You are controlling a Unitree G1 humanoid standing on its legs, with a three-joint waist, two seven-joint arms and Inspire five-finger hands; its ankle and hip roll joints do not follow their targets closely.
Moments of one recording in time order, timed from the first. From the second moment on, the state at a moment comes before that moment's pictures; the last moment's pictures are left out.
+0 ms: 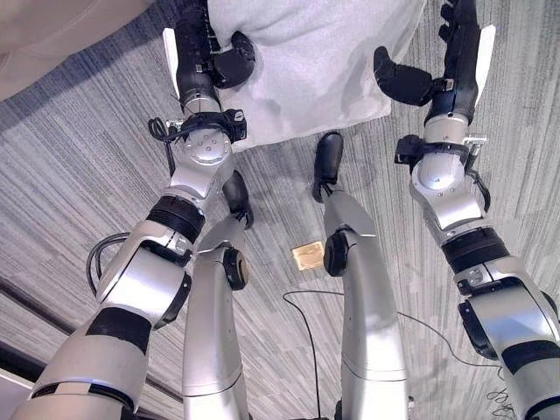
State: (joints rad) left arm -1.22 0.38 -0.45 0.80 -0.57 -0.22 0.56; right arm -1.00 -0.55 0.34 0.62 0.22 -0.25 -0.58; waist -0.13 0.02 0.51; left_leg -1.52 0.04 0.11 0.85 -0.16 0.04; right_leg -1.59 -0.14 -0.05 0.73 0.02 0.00
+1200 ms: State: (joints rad) left arm -1.04 0.47 -0.47 0.58 -0.58 -0.22 0.45; right arm -1.18 -0.57 0.44 0.95 0.45 -0.23 -0.40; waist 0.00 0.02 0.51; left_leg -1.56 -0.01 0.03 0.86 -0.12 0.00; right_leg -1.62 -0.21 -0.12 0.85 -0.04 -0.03
